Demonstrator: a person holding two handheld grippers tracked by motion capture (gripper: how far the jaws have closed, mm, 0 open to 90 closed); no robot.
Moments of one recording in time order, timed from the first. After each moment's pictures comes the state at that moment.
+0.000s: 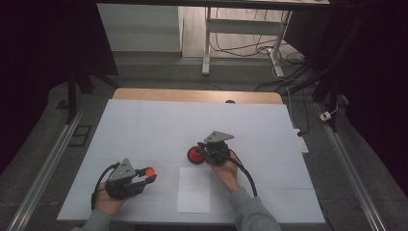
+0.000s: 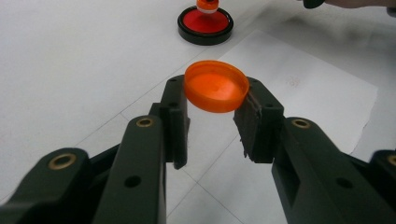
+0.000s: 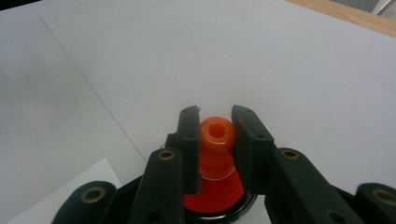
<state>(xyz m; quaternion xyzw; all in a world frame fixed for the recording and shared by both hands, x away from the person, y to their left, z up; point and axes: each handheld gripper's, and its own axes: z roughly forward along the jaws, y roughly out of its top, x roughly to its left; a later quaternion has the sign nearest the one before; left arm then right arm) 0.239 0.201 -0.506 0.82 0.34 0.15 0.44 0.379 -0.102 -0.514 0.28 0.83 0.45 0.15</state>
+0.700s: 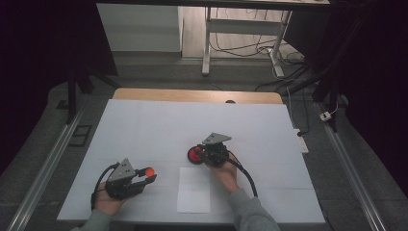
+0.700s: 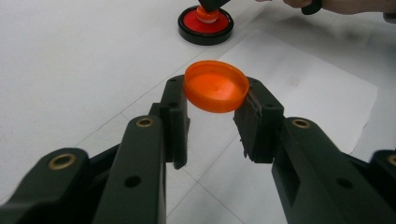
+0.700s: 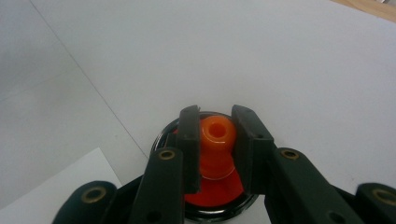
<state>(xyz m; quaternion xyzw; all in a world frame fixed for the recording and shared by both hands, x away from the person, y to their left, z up) 0.238 0.201 -0.506 0.82 0.34 0.15 0.44 0.379 -0.099 -0.522 0.28 0.84 0.43 0.16</state>
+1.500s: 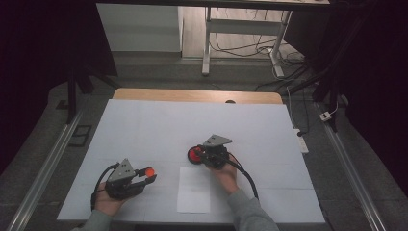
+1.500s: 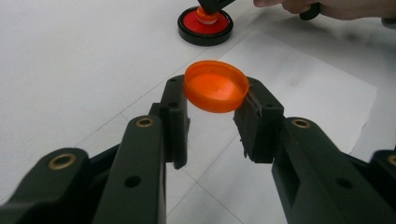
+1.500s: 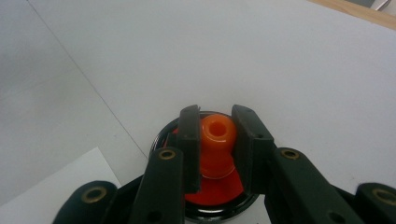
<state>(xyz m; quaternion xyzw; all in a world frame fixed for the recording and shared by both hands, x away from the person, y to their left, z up) 0.237 0.201 -0.505 0.82 0.34 0.15 0.44 0.375 -0.101 -0.527 0.28 0.84 0.44 0.17</state>
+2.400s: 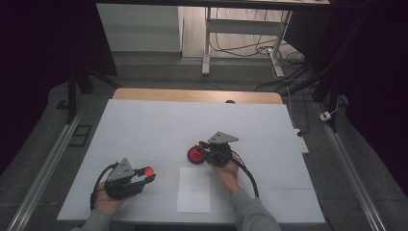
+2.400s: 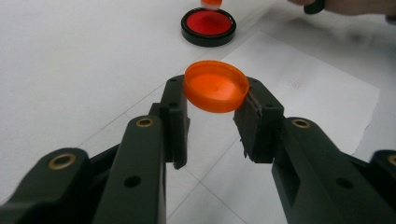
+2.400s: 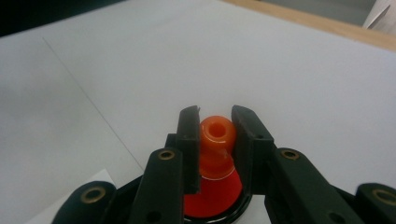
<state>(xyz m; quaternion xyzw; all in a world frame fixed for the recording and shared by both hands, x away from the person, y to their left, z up) 0.238 0.203 -0.505 0.81 0.34 0.16 0.44 0.377 -0.111 -0.513 0.29 0.81 0.49 0.16</state>
